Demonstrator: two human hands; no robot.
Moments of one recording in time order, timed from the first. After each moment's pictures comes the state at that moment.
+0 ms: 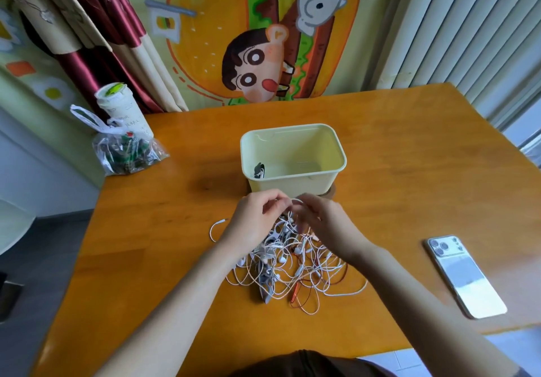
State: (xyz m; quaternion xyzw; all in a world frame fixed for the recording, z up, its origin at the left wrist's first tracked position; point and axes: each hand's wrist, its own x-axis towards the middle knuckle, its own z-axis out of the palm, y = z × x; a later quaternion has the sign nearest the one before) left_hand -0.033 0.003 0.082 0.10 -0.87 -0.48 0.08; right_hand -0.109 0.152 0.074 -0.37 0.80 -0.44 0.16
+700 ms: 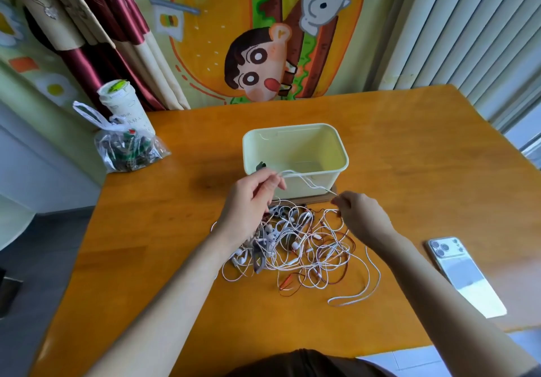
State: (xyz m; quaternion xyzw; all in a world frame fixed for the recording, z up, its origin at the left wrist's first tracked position) left_hand -0.033 -0.006 0.100 0.08 -0.80 -0.57 0.15; right_hand -0.148 0.177 0.058 -0.16 0.95 -0.22 0.15
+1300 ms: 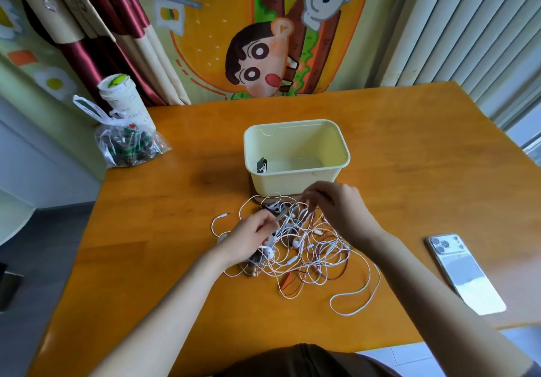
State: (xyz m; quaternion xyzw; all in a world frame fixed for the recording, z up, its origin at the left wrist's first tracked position) left_hand -0.015 -0.015 0.026 0.14 -0.82 -0.54 -0.11; right_hand -0.120 0.153 0.087 -0.34 0.84 -0.40 0.09
